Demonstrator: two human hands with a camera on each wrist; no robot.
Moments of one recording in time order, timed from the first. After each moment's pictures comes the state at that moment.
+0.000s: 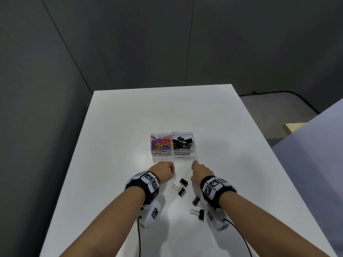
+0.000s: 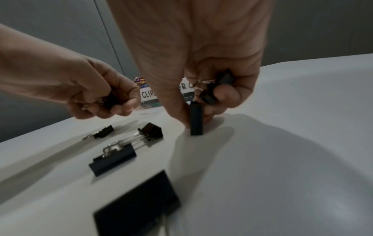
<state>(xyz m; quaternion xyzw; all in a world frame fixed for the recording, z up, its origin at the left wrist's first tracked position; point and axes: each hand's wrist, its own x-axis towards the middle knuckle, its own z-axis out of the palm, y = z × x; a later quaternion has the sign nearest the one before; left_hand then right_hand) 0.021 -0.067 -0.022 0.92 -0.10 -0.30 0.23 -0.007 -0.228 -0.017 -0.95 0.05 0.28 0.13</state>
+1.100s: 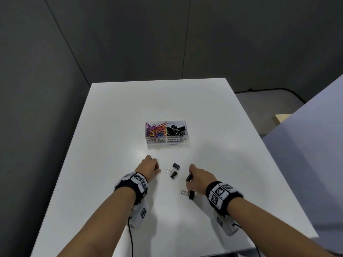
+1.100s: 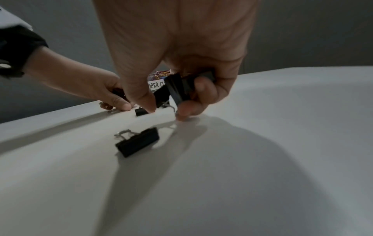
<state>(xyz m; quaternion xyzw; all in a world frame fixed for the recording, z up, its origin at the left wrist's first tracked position) -0.027 -0.045 -0.046 0.96 -0.07 -0.21 0.19 -0.084 -0.250 -0.009 -0.95 -0.02 0.28 0.16</state>
